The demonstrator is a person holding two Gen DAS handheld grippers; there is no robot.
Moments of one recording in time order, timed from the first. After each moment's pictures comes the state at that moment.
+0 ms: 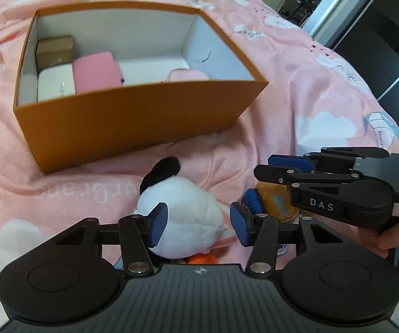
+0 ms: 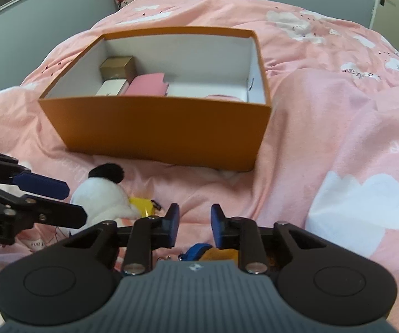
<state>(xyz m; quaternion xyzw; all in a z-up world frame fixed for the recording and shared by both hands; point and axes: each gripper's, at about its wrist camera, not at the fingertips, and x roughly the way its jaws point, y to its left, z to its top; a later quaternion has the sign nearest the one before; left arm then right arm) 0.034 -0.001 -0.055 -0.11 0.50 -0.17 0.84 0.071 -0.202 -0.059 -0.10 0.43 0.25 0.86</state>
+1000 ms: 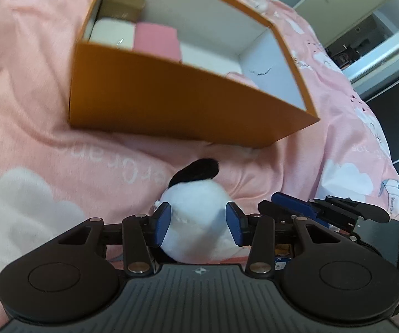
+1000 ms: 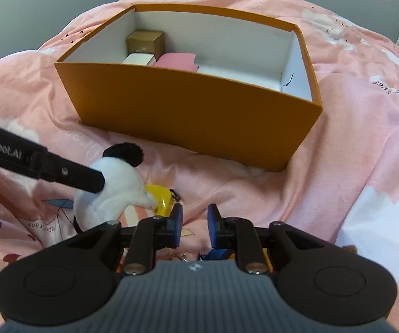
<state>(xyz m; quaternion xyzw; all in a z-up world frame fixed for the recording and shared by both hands) 0.041 0.041 -0.076 -0.24 0.51 -0.10 0.82 0.074 -0.171 -0.079 -0.16 0.44 0.29 0.84</state>
